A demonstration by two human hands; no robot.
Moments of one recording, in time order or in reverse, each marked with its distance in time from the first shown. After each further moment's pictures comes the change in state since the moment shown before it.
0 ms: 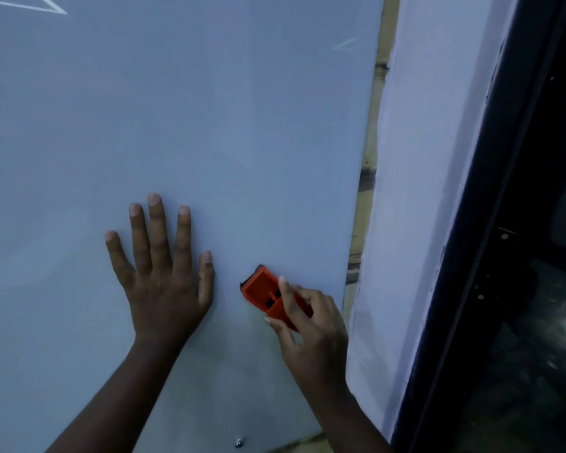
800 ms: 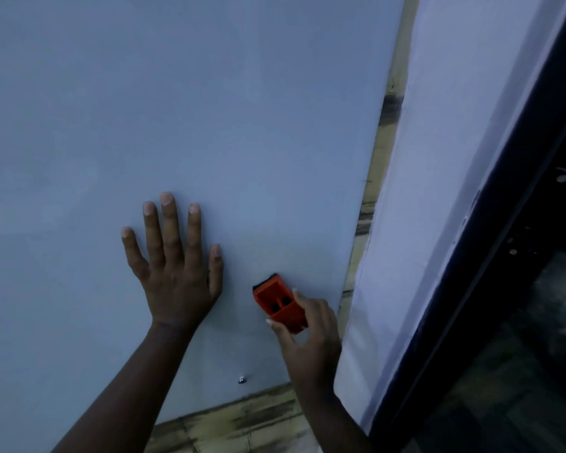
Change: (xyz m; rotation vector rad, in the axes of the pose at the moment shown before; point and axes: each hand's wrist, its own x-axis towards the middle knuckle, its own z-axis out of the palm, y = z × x) left_hand -0.079 0.012 0.019 0.066 -0.022 0.018; right_hand -0.101 0.008 0.022 0.187 -0.128 0.417
